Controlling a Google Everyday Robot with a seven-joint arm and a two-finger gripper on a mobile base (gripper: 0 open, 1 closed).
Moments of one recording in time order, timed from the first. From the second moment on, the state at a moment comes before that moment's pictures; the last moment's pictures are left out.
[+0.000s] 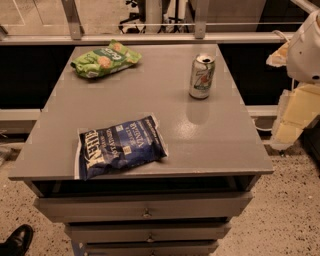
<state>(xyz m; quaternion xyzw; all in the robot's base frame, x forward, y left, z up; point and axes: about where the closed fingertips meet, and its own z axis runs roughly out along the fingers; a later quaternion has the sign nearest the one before) 0.438 -0.217 0.976 -0.60 0.78 -0.03 0.16</state>
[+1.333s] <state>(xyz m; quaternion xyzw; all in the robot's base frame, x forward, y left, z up) 0.531 -0.225 0.924 -0.57 0.77 0.03 0.28</state>
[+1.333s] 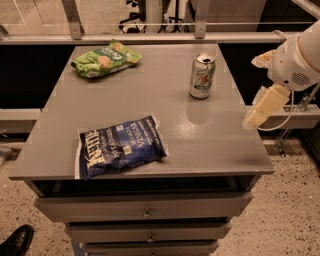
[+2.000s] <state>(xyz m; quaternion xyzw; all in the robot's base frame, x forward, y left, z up) 0.631 -0.216 0.899 -0.49 0.76 0.10 0.41</state>
